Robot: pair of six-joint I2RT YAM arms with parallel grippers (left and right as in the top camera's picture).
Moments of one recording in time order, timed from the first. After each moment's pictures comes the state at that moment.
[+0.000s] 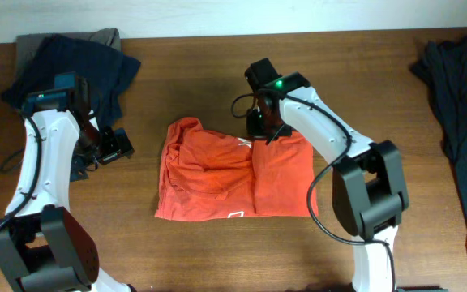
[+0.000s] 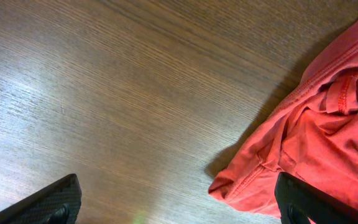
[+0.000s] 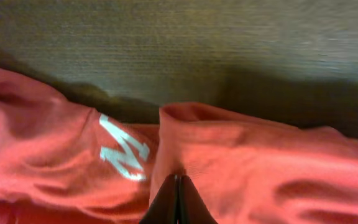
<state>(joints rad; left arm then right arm) 0.16 1.78 1.51 -1.31 -0.02 -0.31 0.43 2.15 1.75 -1.01 -0.08 0.45</state>
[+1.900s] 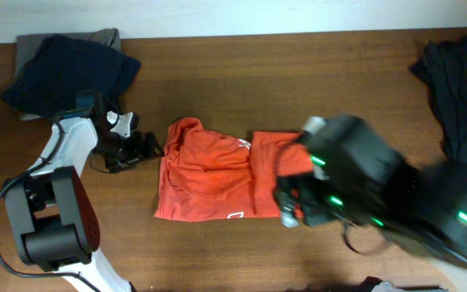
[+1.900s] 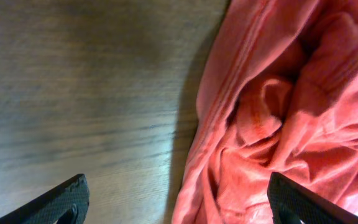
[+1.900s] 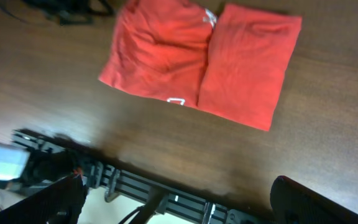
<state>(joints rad) 0.16 1.95 1.32 -0.90 0.44 0.02 0.78 1.32 1.97 -1.69 0.03 0.58</state>
